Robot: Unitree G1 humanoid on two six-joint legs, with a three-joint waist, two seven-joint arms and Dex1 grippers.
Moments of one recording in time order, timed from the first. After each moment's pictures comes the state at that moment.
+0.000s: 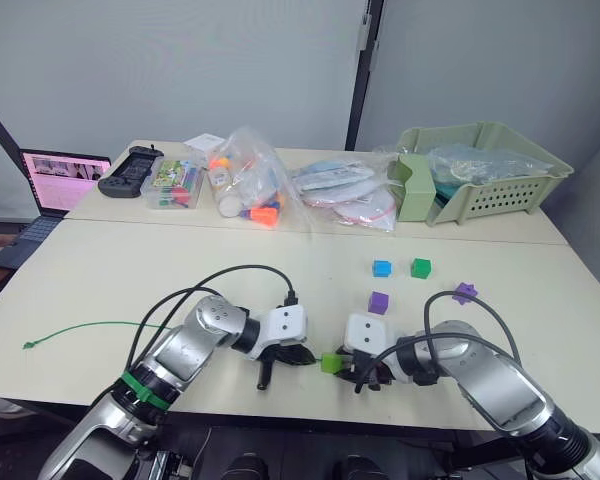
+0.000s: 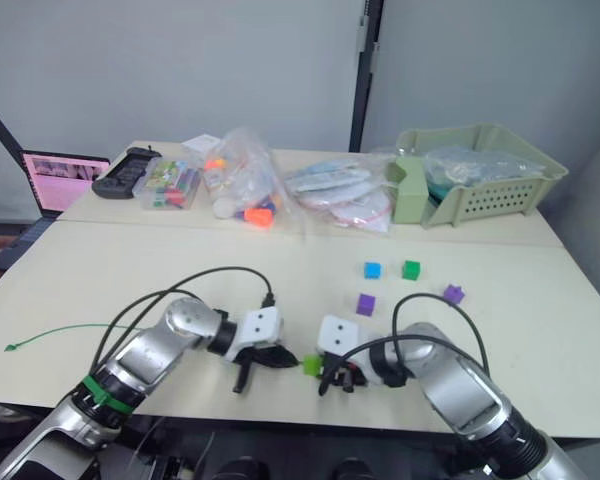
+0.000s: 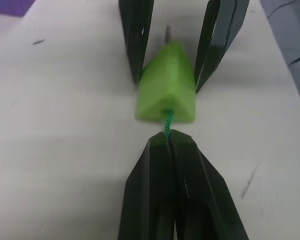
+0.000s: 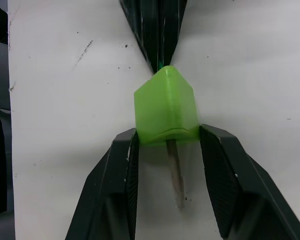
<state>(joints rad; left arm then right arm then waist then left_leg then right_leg) -0.55 0.51 -0.49 -0.02 -0.08 0.40 -1.19 -0.36 -0.70 0.43 -0.48 0.06 0.81 0.96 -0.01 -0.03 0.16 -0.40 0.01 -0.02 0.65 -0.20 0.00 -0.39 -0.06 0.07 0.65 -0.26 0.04</state>
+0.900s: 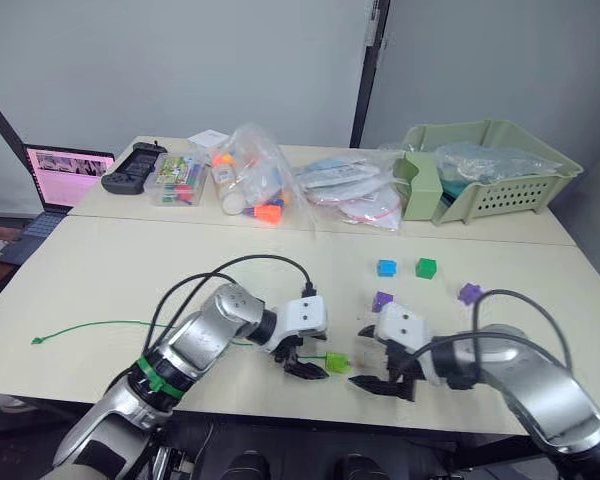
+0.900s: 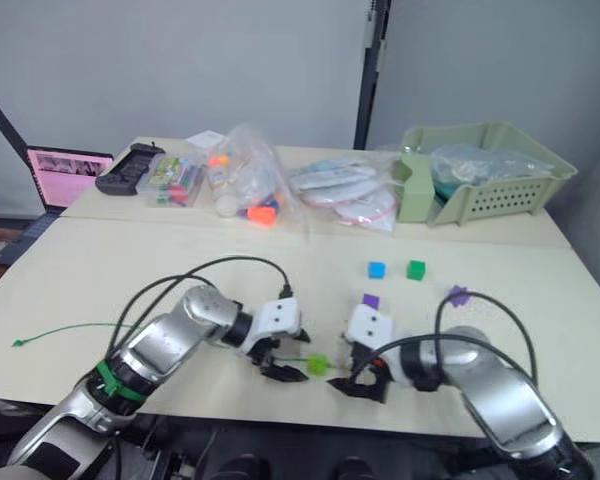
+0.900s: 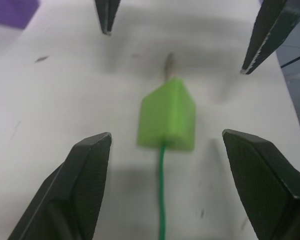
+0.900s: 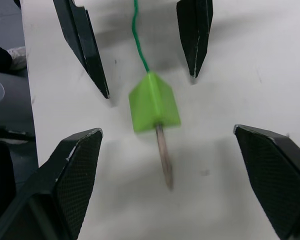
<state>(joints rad) -0.64 0.48 -0.56 -0.10 -0.07 0.62 -1.17 -0.20 -0.79 0.17 -0.60 0.24 0.82 0.96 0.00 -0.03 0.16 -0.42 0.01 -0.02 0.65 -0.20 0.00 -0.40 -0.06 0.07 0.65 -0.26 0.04</state>
